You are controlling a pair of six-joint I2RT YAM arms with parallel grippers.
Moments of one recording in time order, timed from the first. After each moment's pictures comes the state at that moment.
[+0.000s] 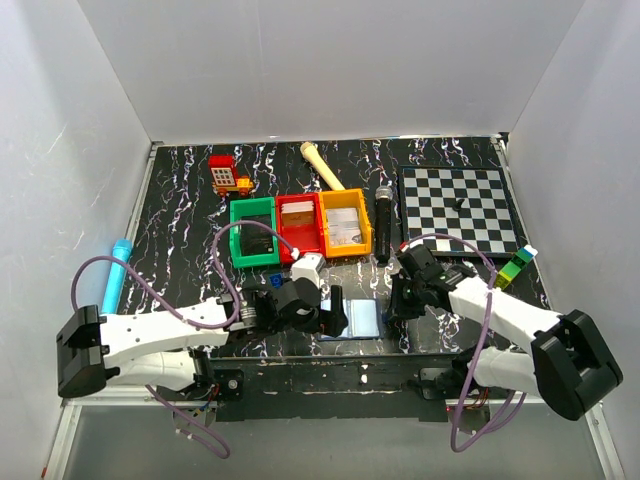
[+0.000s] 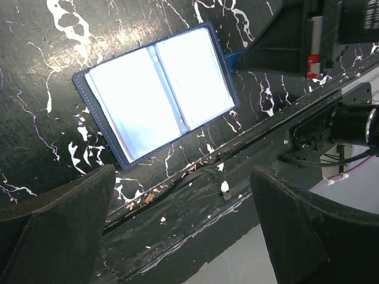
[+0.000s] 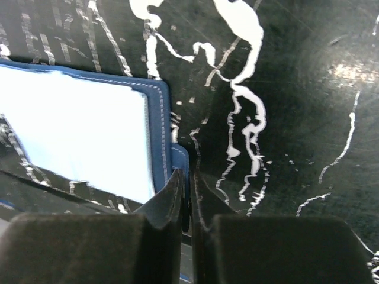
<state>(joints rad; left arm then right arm) -1.24 1.13 0.76 -0.39 -0.27 -0.89 0.62 1.18 0.54 -0.52 -0.16 0.62</state>
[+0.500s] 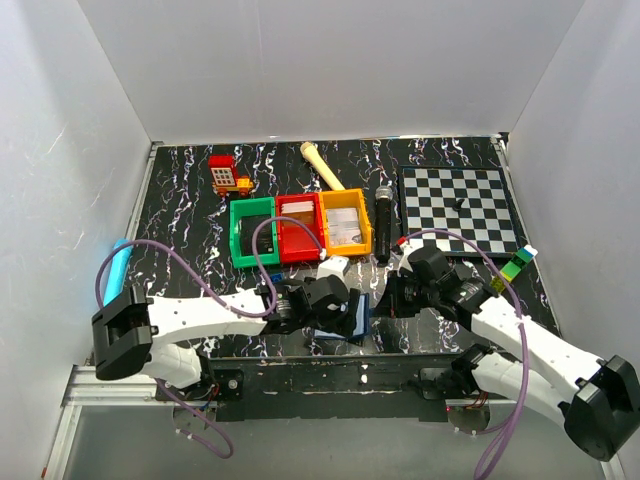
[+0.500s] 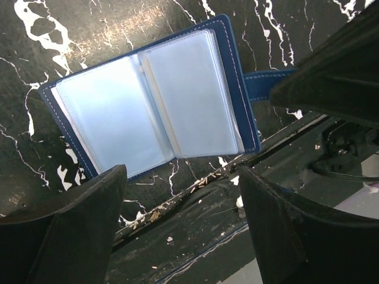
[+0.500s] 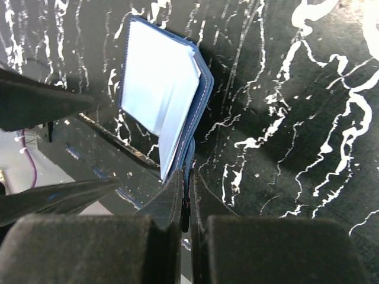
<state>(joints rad) -1.24 1.37 0.87 -0.38 -0.25 -0.81 0.67 0.93 0.54 -0.49 -0.31 0.60</state>
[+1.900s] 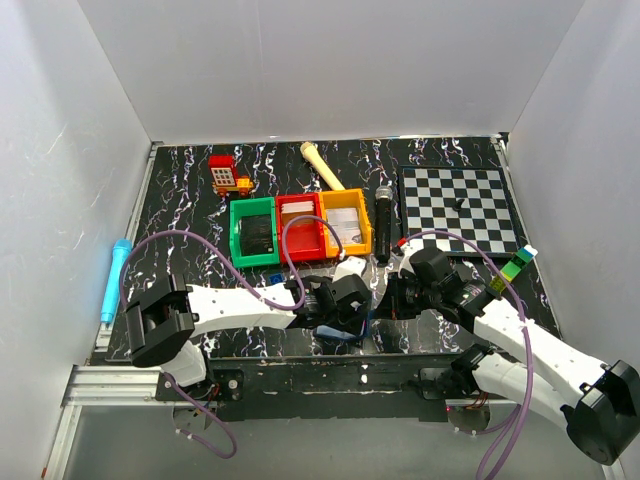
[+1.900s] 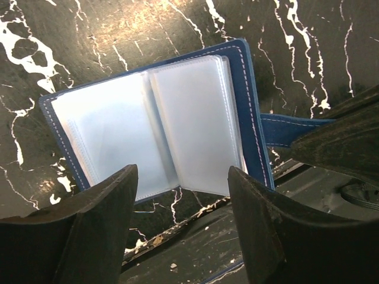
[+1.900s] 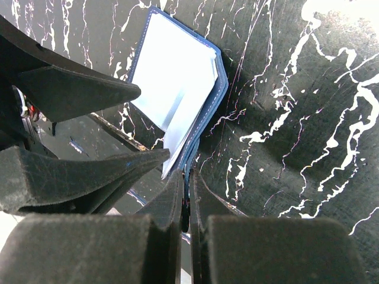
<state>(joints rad) -1.24 1.59 1.00 -0.40 -0.26 -0.76 0.69 0.88 0.54 -0.51 -0.33 0.60</state>
